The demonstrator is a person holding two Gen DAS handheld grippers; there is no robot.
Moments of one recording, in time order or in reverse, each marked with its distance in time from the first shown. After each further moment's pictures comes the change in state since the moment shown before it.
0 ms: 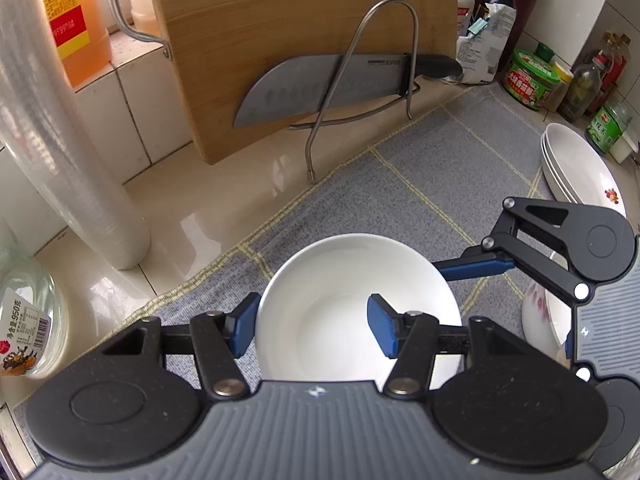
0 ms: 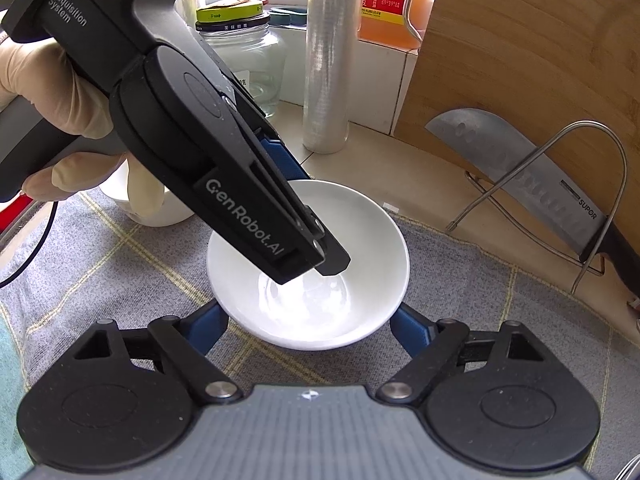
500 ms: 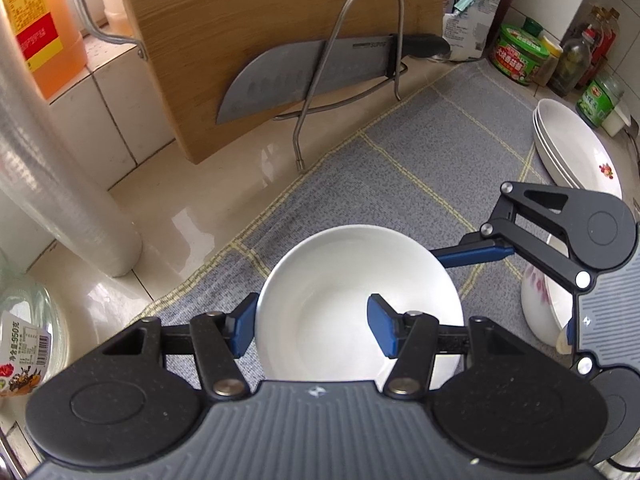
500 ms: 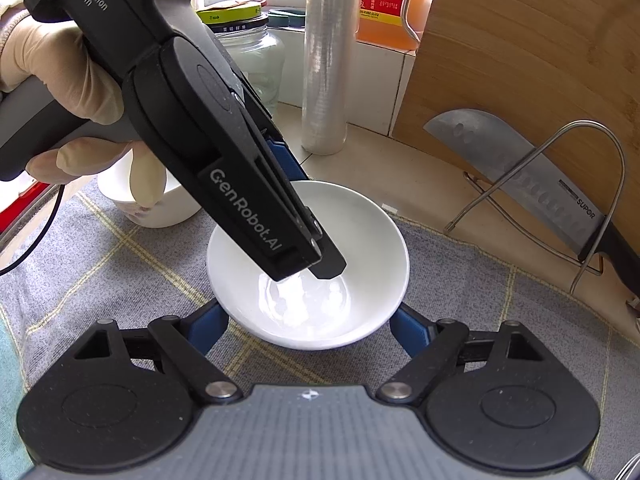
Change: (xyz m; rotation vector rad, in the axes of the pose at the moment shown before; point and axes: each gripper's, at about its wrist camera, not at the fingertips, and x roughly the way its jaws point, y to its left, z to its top) left arm 0.005 -0.003 0.007 0.080 0.066 -0.016; right arm -0.002 0.001 -0.001 -0.001 -0.005 -0.003
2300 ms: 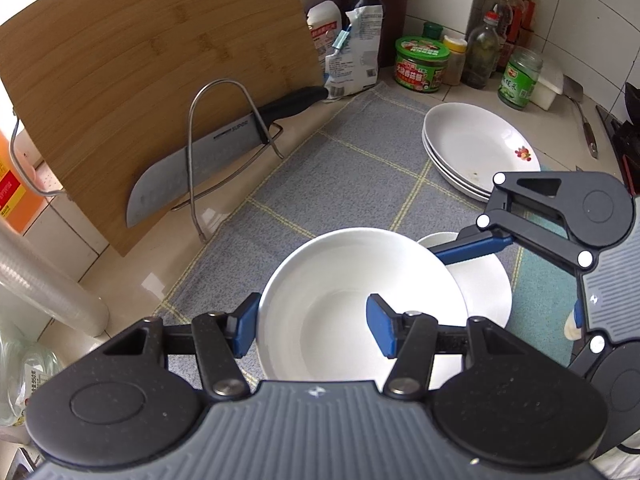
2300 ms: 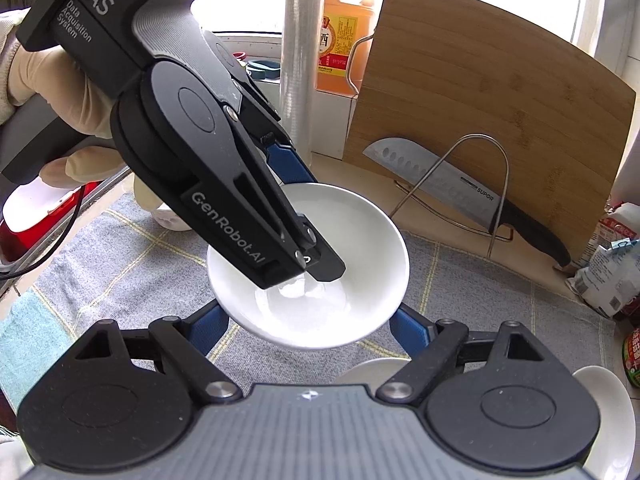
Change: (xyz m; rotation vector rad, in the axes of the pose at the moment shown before) left arm -0.069 -0.109 0.010 0.188 -0.109 0.002; right arm -0.112 0.006 -0.045 0.063 -0.089 -0.098
